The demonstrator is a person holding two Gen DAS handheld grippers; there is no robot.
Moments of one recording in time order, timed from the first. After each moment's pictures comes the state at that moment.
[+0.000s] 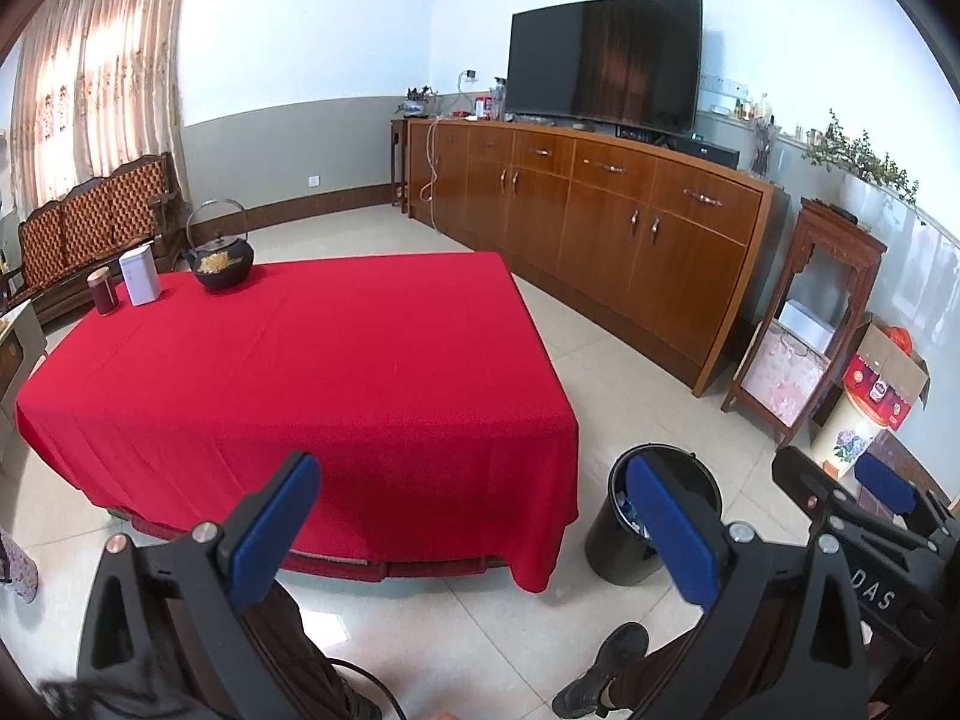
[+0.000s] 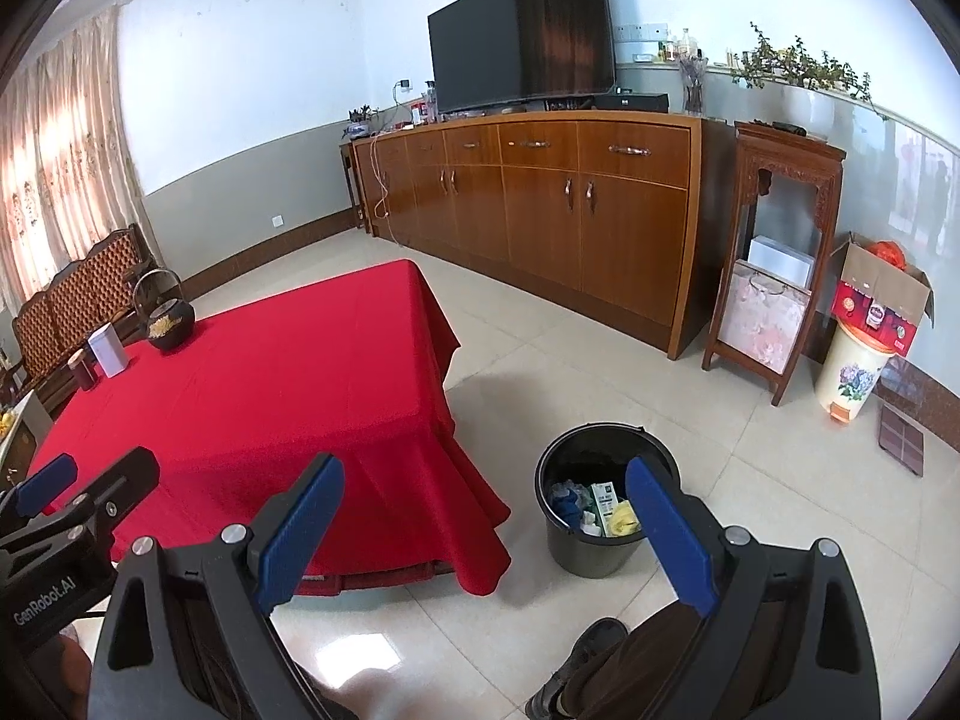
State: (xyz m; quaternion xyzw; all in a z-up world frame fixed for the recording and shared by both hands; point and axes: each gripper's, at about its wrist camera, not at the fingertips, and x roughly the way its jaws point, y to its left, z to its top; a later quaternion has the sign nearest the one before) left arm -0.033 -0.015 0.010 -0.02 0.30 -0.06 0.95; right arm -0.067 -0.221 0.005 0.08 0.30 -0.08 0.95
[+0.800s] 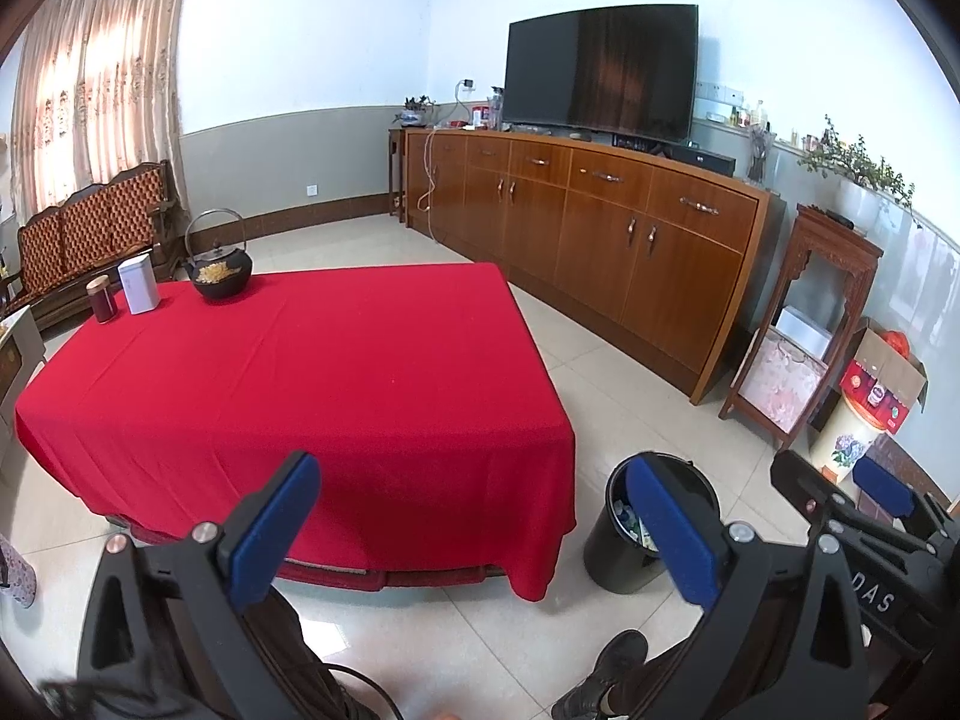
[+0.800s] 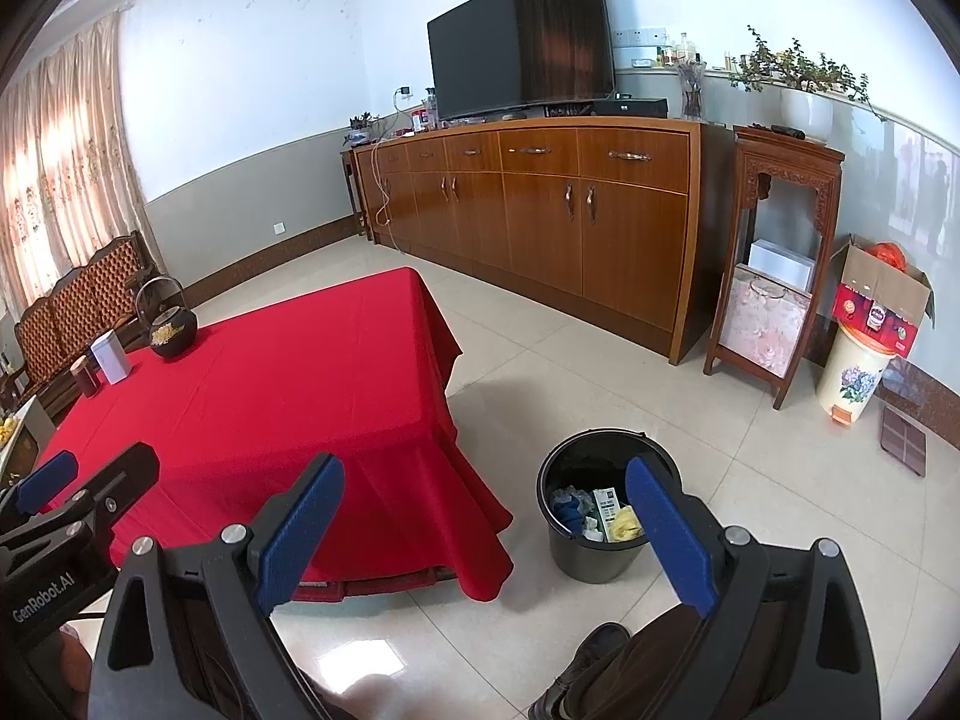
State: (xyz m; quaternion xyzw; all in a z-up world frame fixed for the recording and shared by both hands) left arm -0.033 -0.019 0.015 -0.02 0.29 -0.07 0.95; right arm -0.068 -0.221 0.009 0.08 0.30 -0.08 0.95
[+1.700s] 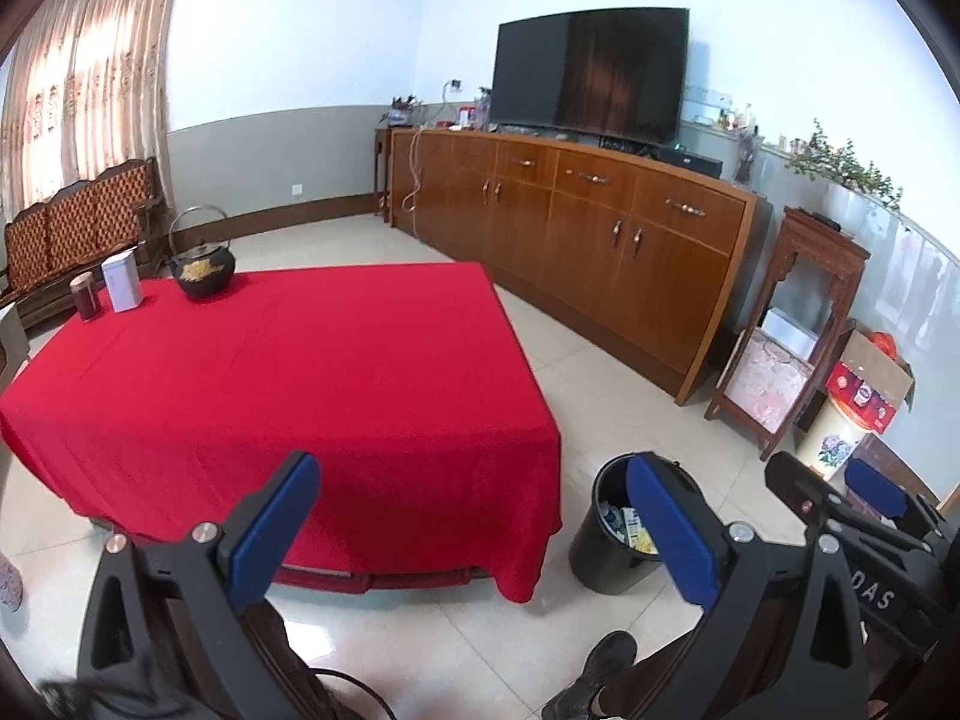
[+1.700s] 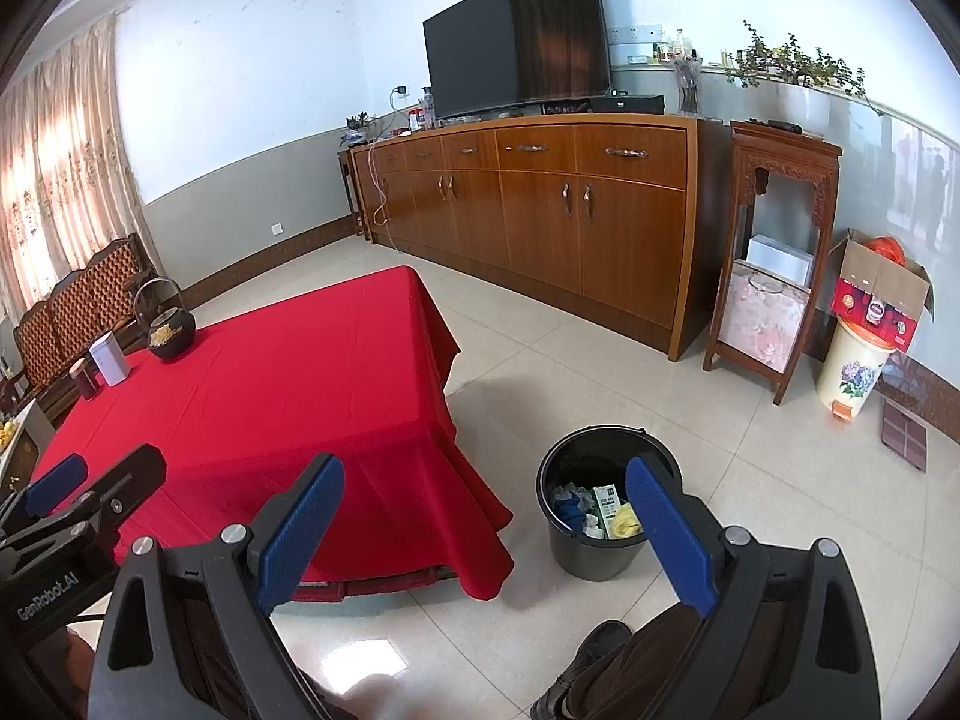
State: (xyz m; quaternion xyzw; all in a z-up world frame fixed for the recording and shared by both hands) left arm -0.033 -0.025 0.013 -0.03 0.29 -0.09 0.95; right arm -0.066 -0.221 0.010 0.08 0.30 -0.09 0.95
